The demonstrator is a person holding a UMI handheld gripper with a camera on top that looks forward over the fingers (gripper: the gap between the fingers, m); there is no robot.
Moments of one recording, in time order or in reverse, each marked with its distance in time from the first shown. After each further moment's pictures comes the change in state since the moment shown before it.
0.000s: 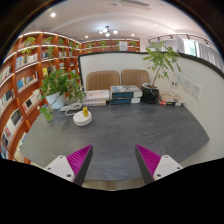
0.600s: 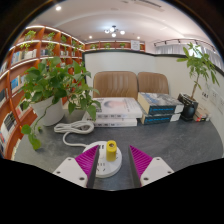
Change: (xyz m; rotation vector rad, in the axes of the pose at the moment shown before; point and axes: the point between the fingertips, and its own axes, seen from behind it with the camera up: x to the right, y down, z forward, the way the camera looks) arm -0.135 -0.089 0.252 0.053 0.003 -0.030
